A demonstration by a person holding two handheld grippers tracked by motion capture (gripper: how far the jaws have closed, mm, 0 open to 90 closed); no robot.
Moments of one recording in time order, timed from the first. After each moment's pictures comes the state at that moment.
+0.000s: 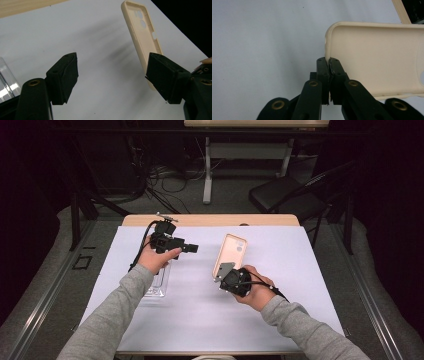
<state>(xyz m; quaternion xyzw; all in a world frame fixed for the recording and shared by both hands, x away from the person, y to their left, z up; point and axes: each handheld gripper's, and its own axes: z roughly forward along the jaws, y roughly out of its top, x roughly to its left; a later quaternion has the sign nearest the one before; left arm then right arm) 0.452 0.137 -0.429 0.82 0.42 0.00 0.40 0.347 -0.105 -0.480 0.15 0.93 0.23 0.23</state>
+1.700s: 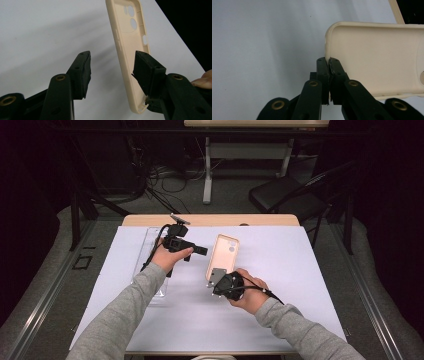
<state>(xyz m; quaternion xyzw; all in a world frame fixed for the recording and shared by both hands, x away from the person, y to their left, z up) 0.457 0.105 -0.442 0.80 0.46 -0.06 0.38 0.339 -0.087 -0.487 0.12 0.93 0.23 0.25</state>
